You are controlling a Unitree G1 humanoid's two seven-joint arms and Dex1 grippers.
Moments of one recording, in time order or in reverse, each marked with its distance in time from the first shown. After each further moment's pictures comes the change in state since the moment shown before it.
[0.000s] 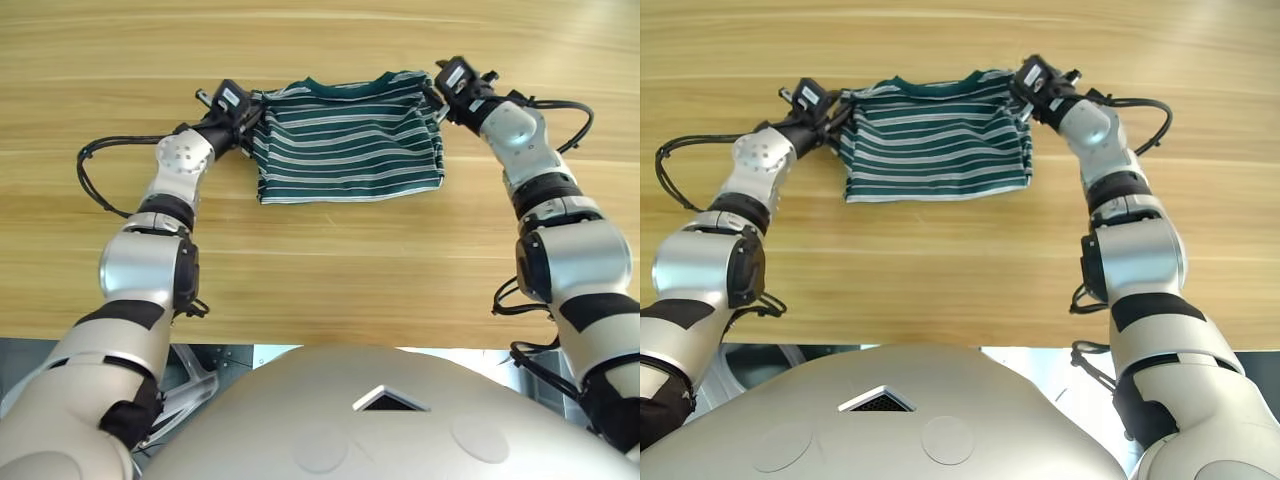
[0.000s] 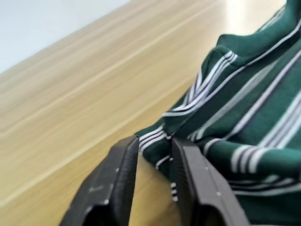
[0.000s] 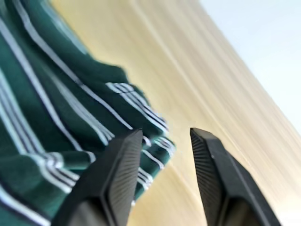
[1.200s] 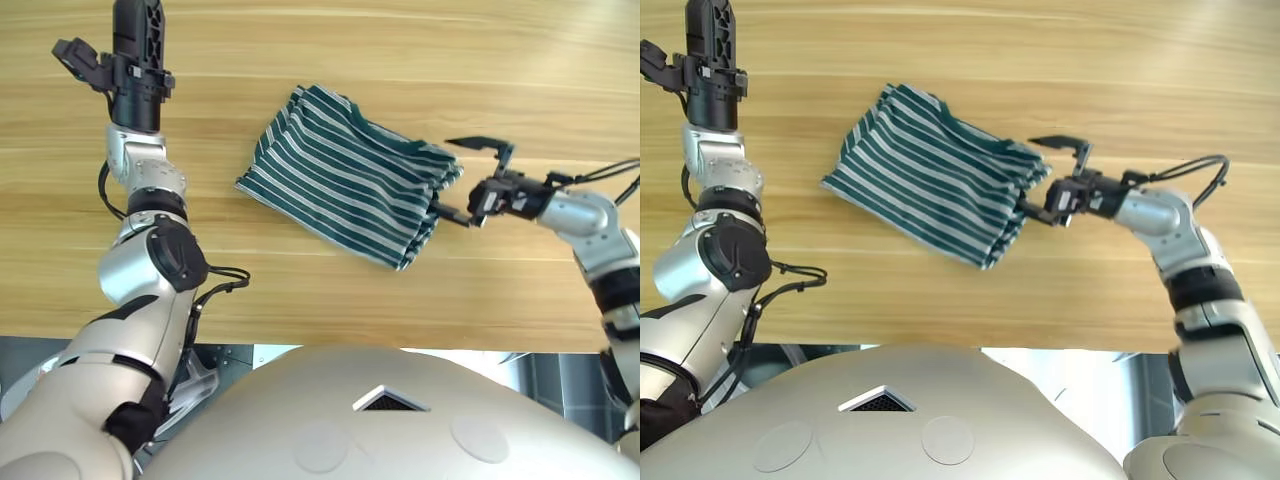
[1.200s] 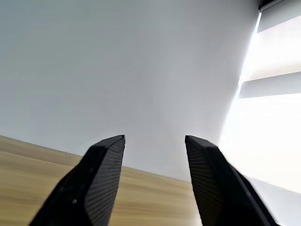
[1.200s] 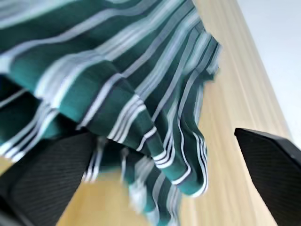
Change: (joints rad) left arm -0.005 -0.071 0.611 -0.178 -0.685 0.004 -0.711; right arm 0.711 -0.549 0.246 -0.953 0.211 -0.329 0.276
